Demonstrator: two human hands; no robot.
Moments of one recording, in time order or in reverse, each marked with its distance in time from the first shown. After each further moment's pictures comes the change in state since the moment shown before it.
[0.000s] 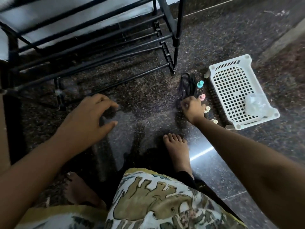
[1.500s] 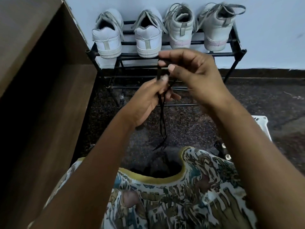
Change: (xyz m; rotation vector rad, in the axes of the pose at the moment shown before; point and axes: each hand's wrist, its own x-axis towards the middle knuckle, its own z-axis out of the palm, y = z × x) left_hand -0.091 0.049 -0.119 -1.512 0.293 0.103; right_hand -0.221 -0.318 -0.217 0.922 -0.306 -0.803
